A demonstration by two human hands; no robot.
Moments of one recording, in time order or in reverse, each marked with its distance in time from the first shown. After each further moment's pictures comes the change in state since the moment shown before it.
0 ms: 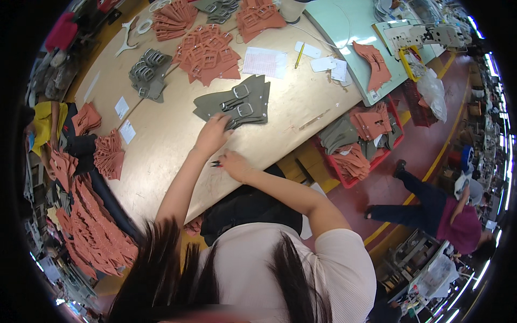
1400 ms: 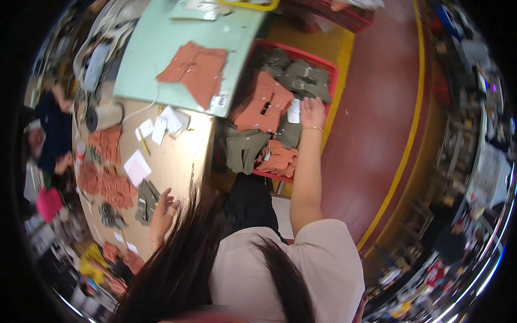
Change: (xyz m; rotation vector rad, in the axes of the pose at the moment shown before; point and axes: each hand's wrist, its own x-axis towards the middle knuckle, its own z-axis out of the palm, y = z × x) left_hand 0.152 0.306 0.062 -0.043 -0.454 -0.374; right_hand -0.418 0.512 -0.247 1.922 2.203 0.546
